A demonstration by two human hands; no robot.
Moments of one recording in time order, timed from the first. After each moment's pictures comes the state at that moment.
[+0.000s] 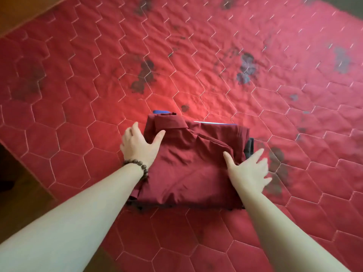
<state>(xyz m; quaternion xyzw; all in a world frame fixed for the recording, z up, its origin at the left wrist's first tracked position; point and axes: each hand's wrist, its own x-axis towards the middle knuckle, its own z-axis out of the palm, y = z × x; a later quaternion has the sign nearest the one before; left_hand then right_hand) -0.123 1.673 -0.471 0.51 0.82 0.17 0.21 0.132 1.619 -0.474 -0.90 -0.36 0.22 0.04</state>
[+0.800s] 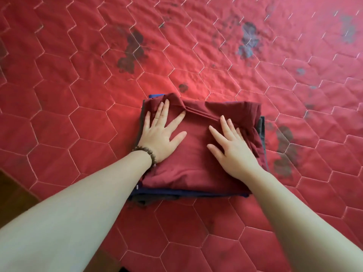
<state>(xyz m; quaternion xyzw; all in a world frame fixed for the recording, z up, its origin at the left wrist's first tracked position) -0.113 1.683 -0.524 0.80 0.56 0.03 0.21 0.109 1.627 -0.495 -0.65 -0.72 0.23 0.02</state>
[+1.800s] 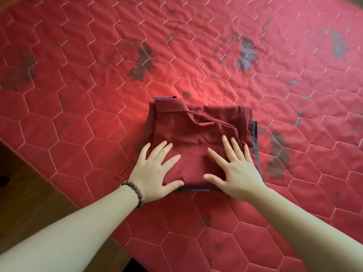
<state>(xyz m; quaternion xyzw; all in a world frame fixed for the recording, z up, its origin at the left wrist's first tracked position) -0.148 1.585 -0.493 0.87 0.49 0.01 0.11 0.121 1.573 -0.467 -0.62 -0.76 0.16 -0.08</state>
